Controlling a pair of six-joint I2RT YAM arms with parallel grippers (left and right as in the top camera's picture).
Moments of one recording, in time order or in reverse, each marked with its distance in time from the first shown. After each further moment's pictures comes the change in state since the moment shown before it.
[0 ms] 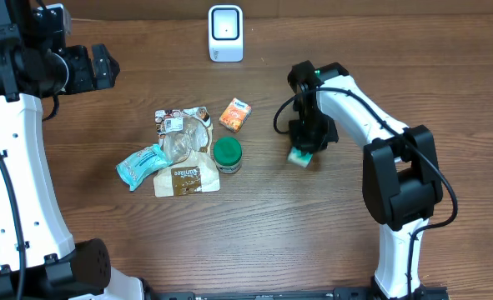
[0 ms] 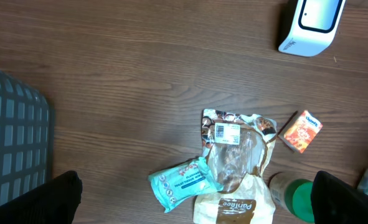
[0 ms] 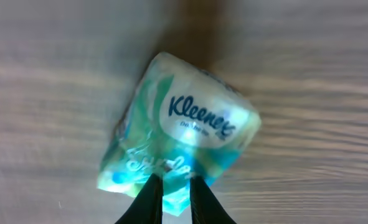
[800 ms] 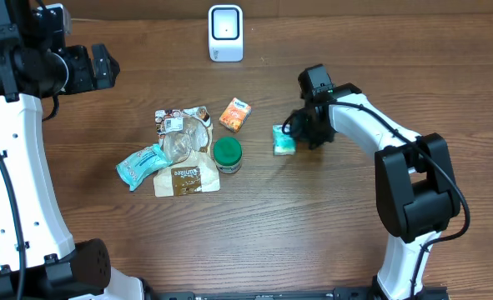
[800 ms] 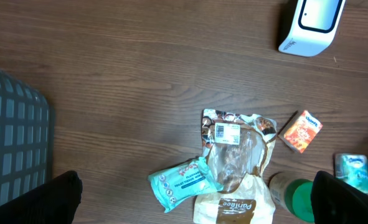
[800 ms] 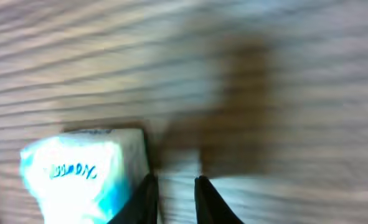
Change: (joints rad) left arm 0.000 0.000 0.000 0.000 0.000 0.000; right arm -0.037 -0.101 -0.276 0.525 -0.109 0.092
